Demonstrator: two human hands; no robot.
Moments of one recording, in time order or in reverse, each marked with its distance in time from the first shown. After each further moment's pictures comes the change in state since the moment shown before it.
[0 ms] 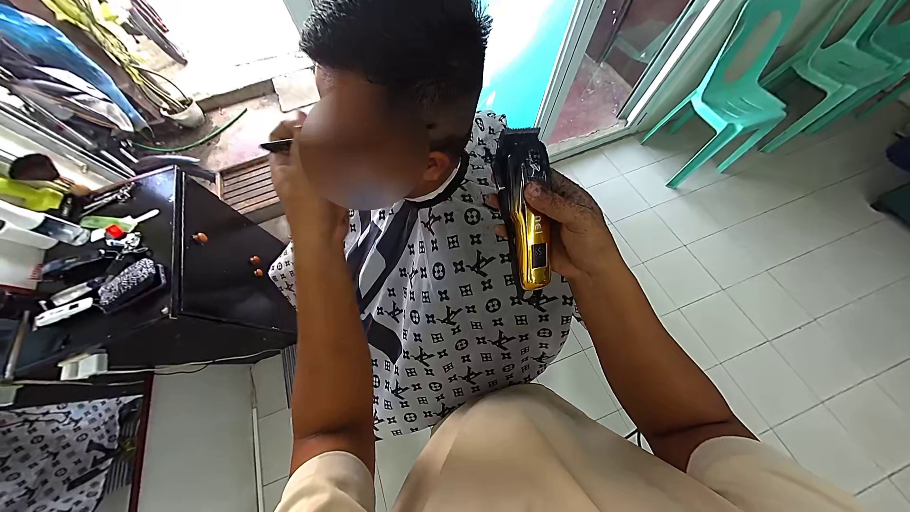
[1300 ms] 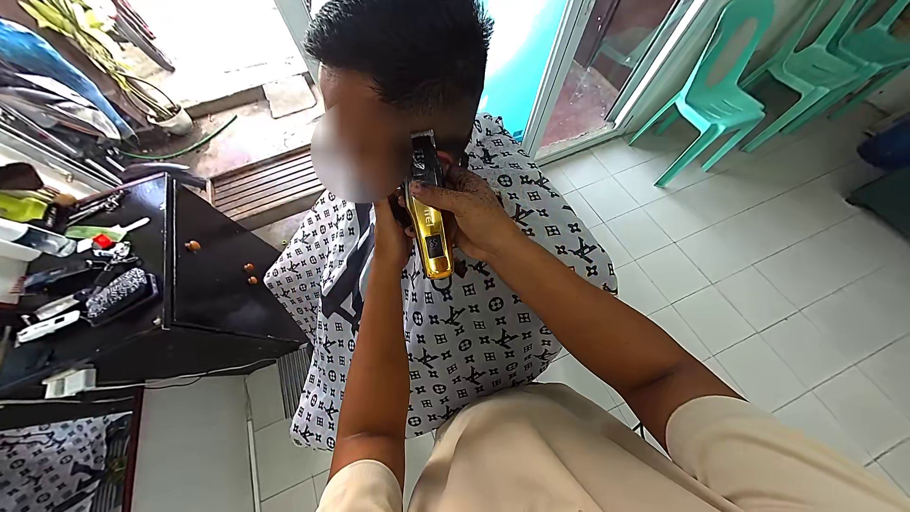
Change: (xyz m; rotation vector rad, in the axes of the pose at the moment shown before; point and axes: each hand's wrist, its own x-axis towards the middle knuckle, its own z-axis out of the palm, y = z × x) left_hand -0.040 -0.093 0.002 -0.080 -0.318 -0.132; right_hand 0.051 0.042 0.087 -0.029 -0.033 0.143
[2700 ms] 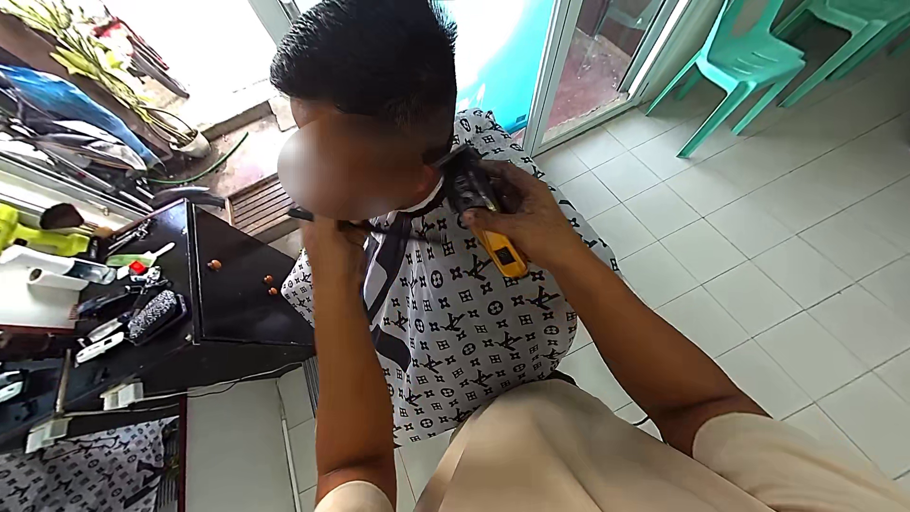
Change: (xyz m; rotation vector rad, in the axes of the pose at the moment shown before) left_hand 0.004 0.069 -0.005 0.207 0.084 0.090; right_hand -0.034 -0.023 -0.086 -0.388 0.022 -0.264
